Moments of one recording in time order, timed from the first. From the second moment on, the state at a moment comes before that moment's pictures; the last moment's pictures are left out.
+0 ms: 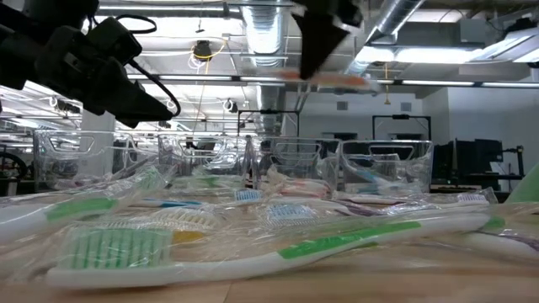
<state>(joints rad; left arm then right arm) -0.21 1.02 0.15 0.54 -0.23 -0.16 0.30 2.02 1.87 -1.27 0.64 0.63</state>
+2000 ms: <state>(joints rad) -0.21 1.02 0.15 0.54 -0.24 -0.16 -0.02 2.01 1.88 -1.24 0.45 0.42</state>
